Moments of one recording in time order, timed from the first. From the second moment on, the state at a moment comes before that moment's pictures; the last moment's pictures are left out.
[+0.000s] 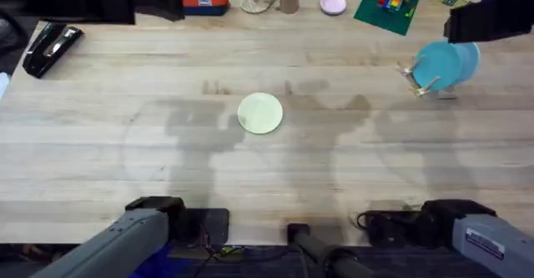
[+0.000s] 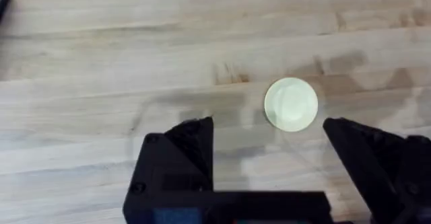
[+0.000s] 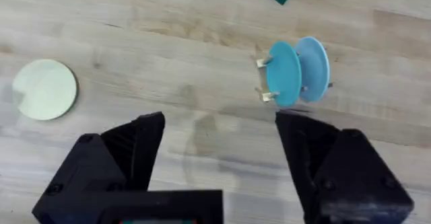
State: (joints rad) left arm 0.00 1.16 1.71 -1.46 0.12 0.02; right arm 0.01 1.09 1.51 -1.29 -0.03 -0.16
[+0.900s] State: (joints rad) left arm 0.00 1.22 1.71 -1.47 0.12 0.02; right arm 0.01 1.09 1.51 -1.29 -0.03 -0.16
